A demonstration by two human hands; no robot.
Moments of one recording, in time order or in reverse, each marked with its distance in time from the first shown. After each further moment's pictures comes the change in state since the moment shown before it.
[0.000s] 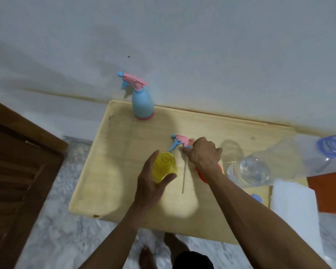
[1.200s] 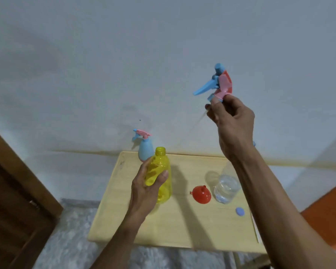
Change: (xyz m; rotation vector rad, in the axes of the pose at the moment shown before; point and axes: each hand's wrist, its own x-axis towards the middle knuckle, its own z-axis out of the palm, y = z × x) left_hand -0.075 0.144 -0.112 -0.398 -0.012 0.135; right_hand -0.242 -0.039 -0.235 1.471 0.528 -0.570
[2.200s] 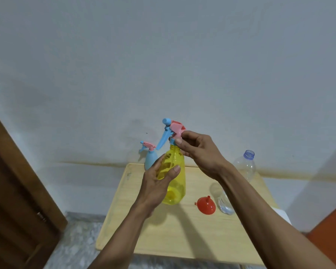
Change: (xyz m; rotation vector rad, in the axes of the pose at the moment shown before) left_hand -0.005 0.062 0.003 -0.046 -0.166 -0.017; right_hand -0.035 0.026 0.015 -0.099 -0.618 0.125
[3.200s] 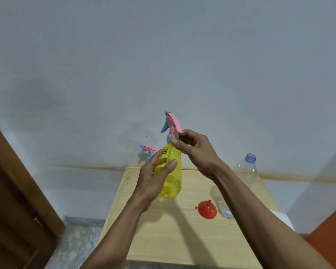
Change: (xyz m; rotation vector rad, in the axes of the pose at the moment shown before) left_hand 0.023 0.013 -0.013 -0.024 0.001 0.022; right_hand 0.025 0.010 0.006 -0.046 0.093 -0.035
